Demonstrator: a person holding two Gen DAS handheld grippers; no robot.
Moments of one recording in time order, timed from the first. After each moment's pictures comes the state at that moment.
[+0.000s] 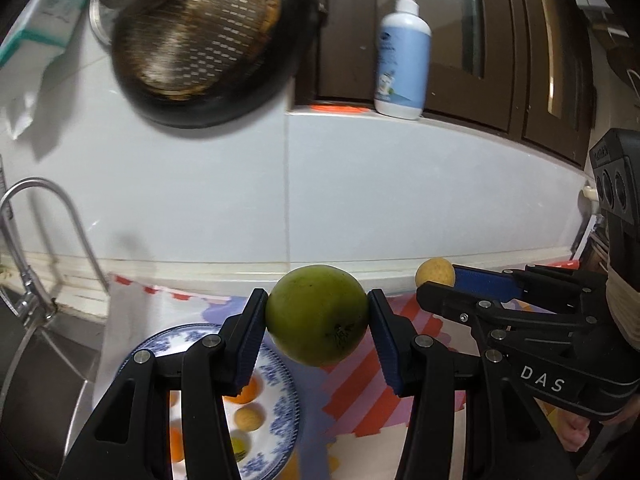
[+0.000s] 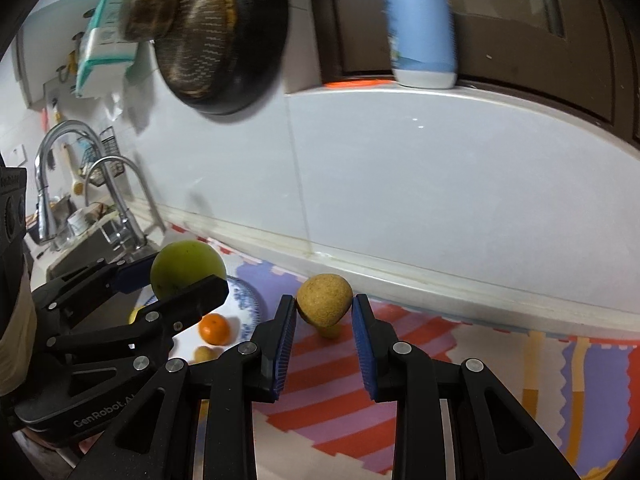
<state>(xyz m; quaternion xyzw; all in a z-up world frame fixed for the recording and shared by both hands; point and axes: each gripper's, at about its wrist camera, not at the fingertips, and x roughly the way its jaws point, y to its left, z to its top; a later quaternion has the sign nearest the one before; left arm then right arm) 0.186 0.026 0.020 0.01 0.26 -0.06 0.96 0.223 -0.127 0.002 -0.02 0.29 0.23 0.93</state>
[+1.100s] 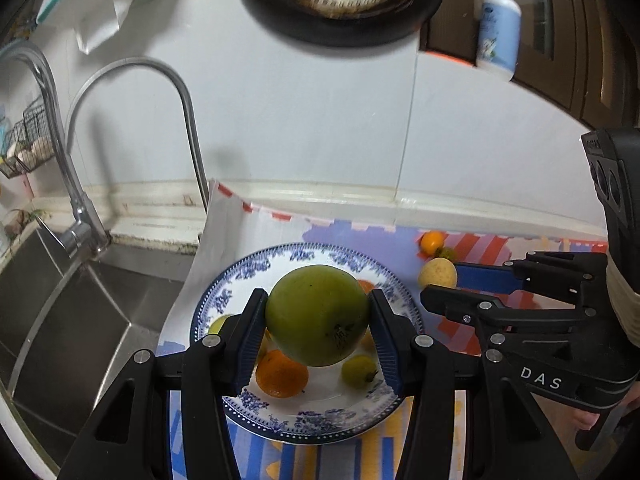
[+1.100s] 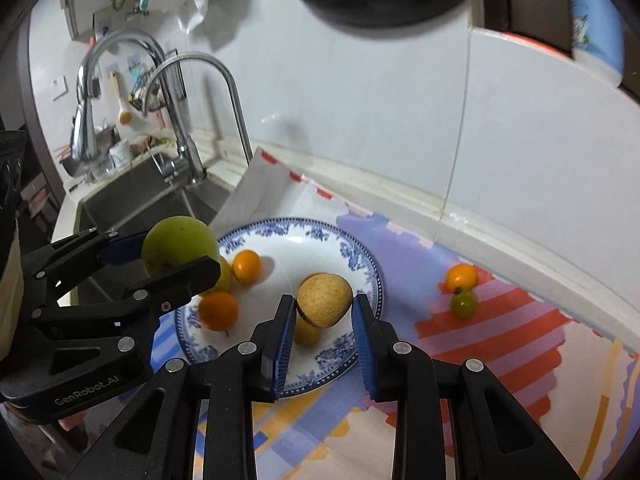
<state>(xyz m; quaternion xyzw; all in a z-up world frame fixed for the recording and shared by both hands) 0.160 0.121 -0.034 -0.01 0.33 0.01 0.94 0.222 -0.007 -0.049 -0.09 0.36 0.31 0.88</state>
